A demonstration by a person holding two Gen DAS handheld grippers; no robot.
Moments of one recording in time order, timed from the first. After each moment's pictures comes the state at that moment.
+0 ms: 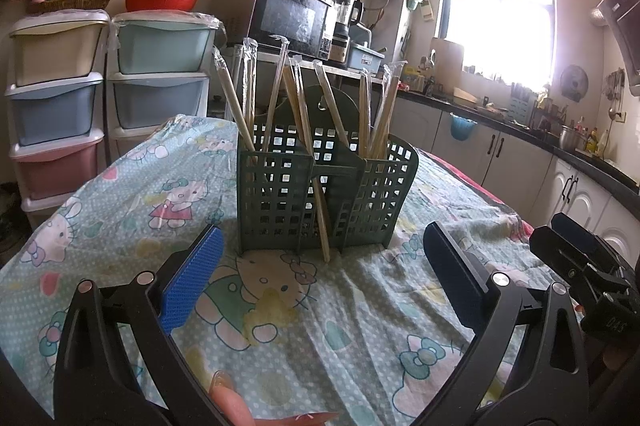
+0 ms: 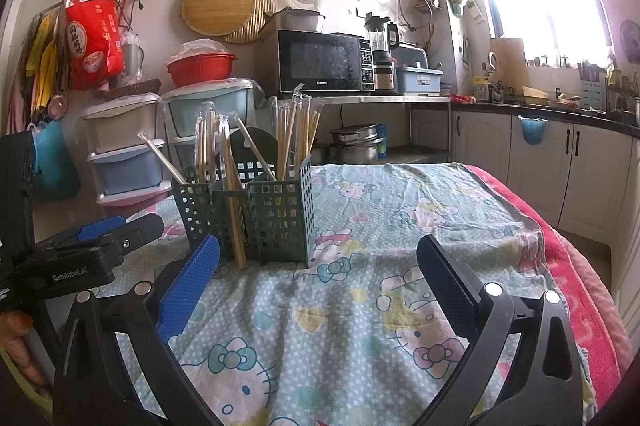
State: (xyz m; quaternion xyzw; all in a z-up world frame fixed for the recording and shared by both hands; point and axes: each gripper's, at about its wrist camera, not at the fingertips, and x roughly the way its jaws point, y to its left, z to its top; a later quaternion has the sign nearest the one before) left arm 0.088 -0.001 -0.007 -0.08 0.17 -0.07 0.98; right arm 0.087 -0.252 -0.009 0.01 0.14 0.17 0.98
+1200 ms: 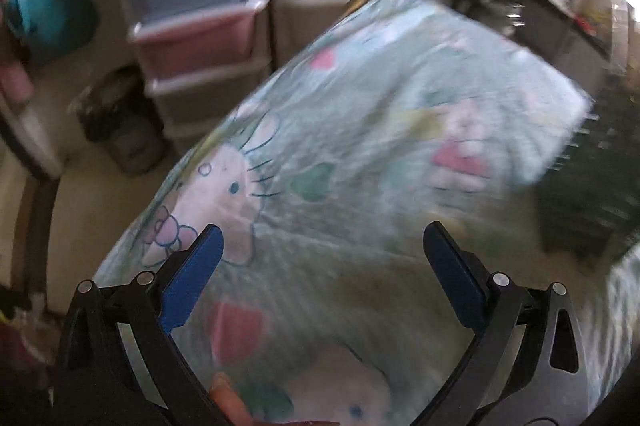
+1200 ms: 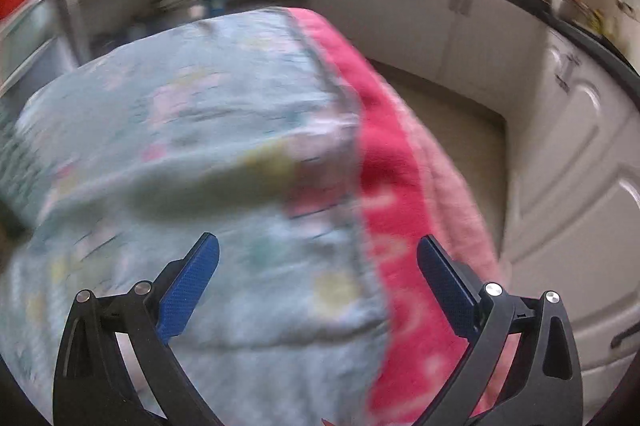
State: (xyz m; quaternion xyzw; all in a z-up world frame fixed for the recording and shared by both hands) left arm 0.187 0.185 -0.065 -0.13 0.43 0.19 0.87; right arm 0.259 -0.414 -0.050 0.02 0.42 -0.10 0.90
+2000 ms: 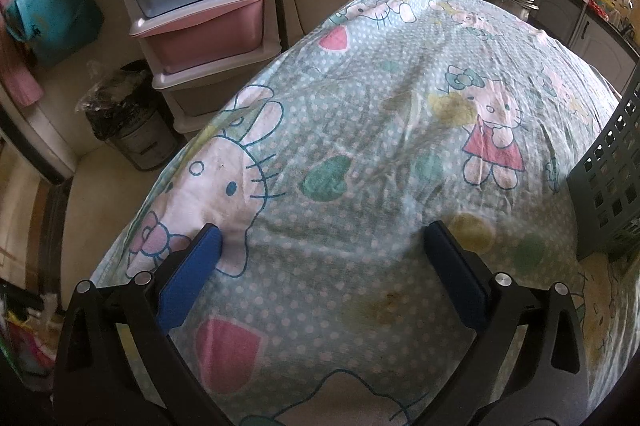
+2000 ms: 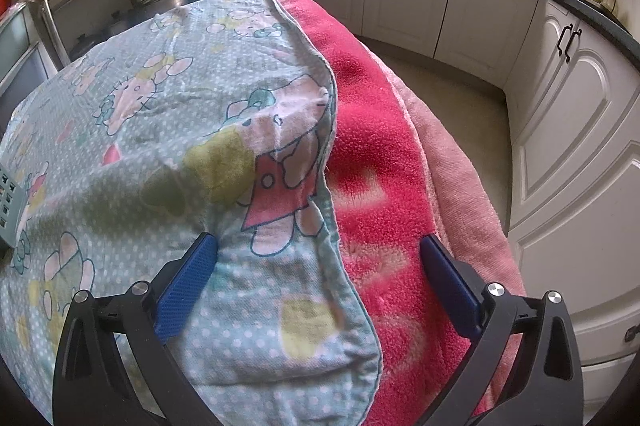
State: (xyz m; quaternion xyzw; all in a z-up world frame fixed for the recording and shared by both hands) left arm 0.196 0.187 -0.074 -0.11 0.45 0.21 0.86; right arm 0.292 -0.424 -0.072 0.05 0.46 -0.10 0.88
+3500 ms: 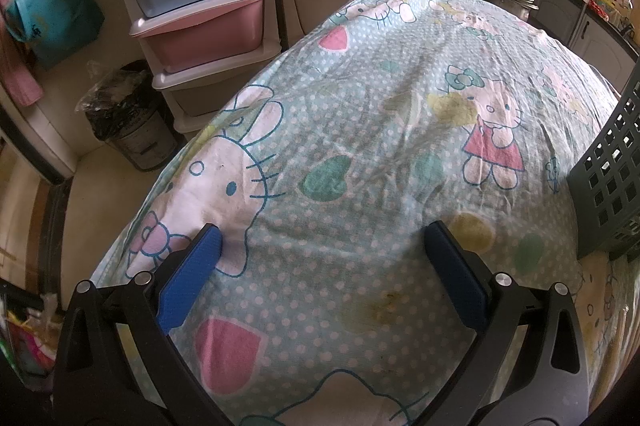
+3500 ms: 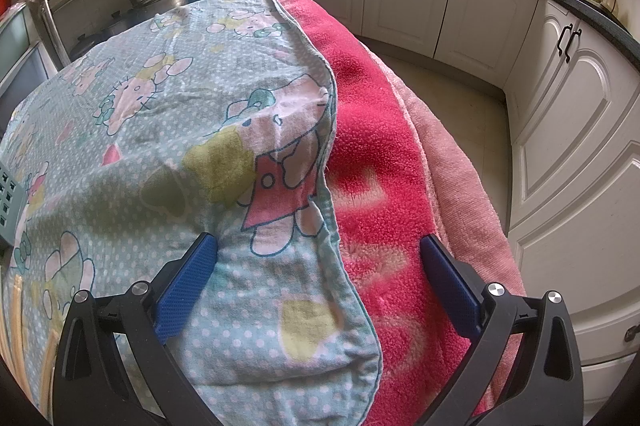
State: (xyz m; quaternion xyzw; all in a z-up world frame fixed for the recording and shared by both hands) left arm 0.196 0.187 -0.074 -0.11 0.45 0.21 0.86; right arm 0.292 -0.424 -0.072 0.05 0.46 -0.10 0.88
